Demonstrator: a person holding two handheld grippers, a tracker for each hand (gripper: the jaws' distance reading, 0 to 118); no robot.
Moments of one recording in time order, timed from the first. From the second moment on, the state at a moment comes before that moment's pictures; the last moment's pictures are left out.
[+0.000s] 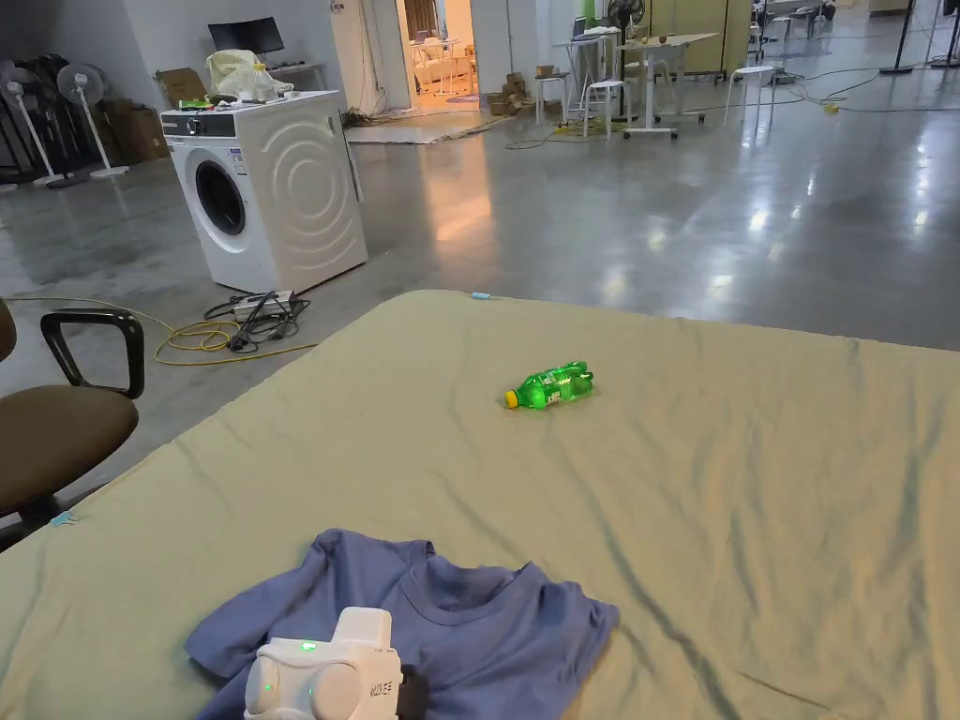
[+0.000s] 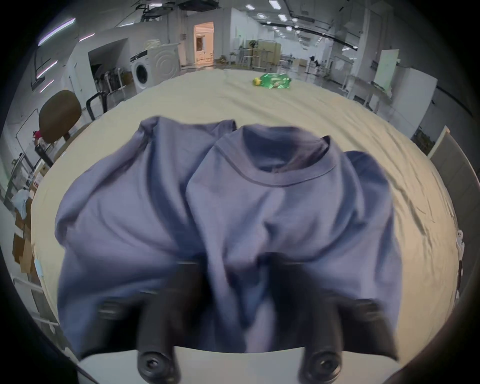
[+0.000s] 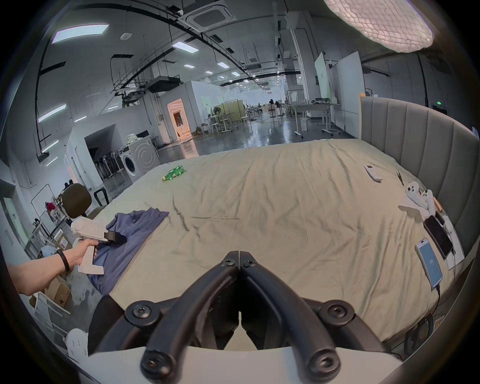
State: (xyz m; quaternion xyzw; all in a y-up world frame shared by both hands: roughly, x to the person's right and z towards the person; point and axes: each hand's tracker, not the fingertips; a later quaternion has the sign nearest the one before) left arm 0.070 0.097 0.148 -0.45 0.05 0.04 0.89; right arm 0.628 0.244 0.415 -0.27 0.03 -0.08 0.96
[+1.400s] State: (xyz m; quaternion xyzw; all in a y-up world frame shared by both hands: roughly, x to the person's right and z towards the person) left arm 0.623 0.122 0.309 -0.41 -0.57 -0.03 0.71; right arm 0.747 0.252 0.563 -0.21 -0.17 -0.12 0.96
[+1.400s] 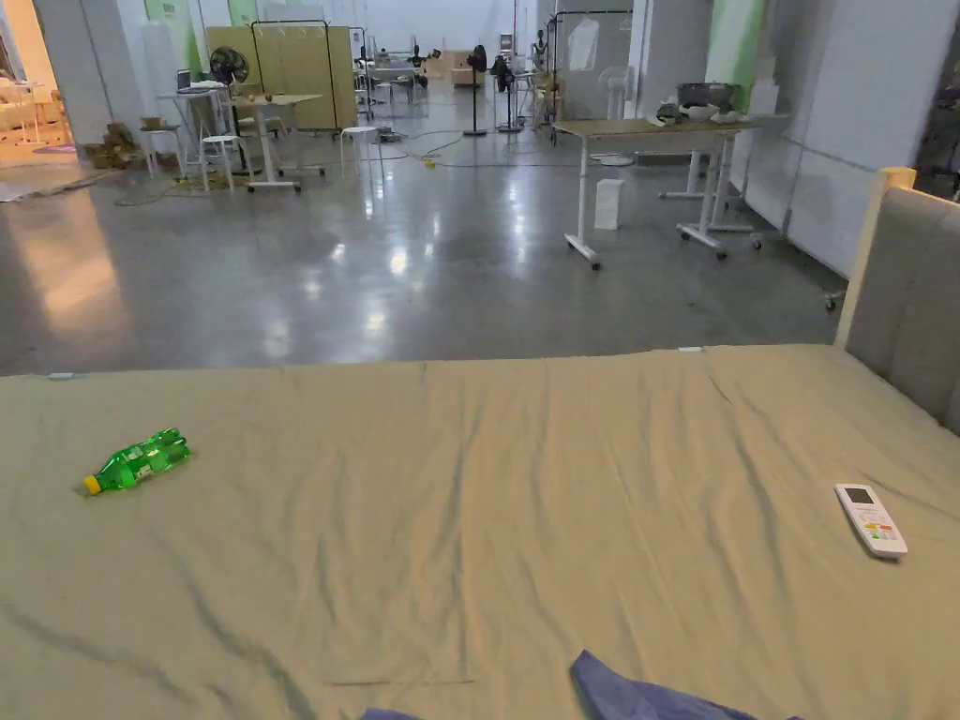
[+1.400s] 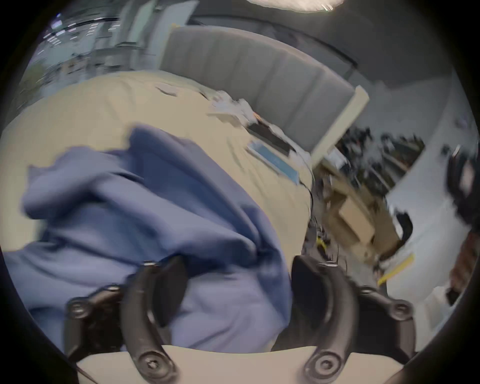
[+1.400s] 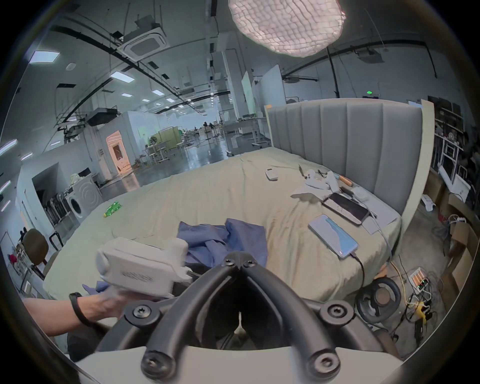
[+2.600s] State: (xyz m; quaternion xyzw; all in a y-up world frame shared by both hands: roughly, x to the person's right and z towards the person) left arm 0.306 0.339 0.448 -0.06 -0.14 -0.04 0.99; right arm 0.682 0.309 0.507 -0.09 -0.03 -0.02 0.99
